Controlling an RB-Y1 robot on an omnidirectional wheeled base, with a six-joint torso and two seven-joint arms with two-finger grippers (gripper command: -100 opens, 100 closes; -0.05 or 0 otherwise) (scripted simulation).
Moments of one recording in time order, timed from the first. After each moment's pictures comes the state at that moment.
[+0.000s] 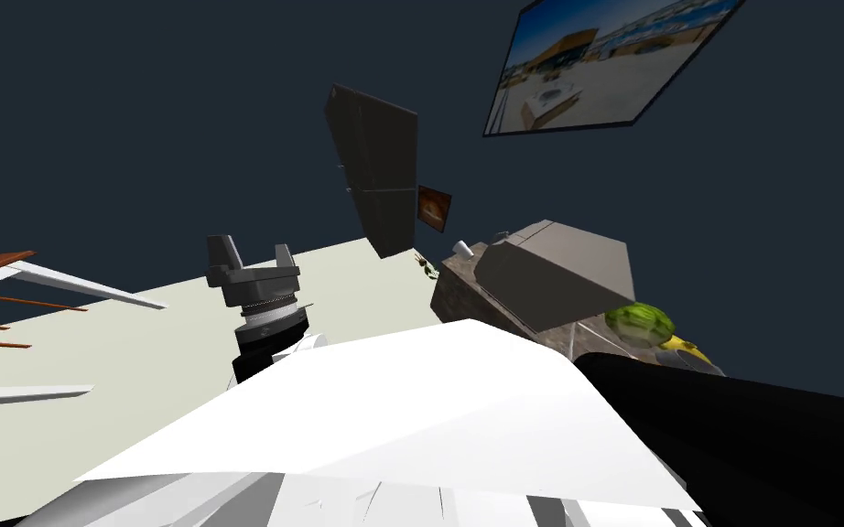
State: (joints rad) left arm 0.52 0.01 0.03 -2.31 0.00 -0.57 0.14; right arm 1.40 -0.91 -0.40 -1.45 1.40 -0.54 0.00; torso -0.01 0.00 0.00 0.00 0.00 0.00
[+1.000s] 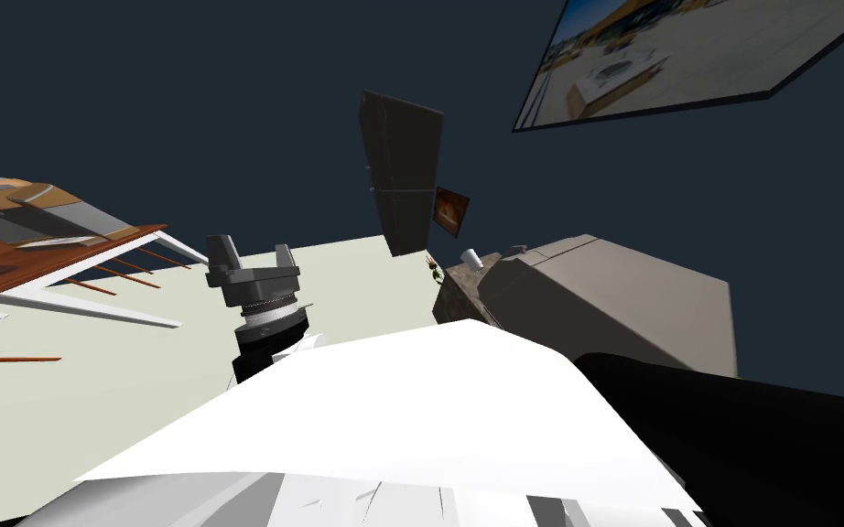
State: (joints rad) left arm 0.52 0.01 0.03 -2.31 0.00 -0.57 0.14; right arm 1.41 -1.00 -0.38 -1.31 1.51 -0.58 -0.04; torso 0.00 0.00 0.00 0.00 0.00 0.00
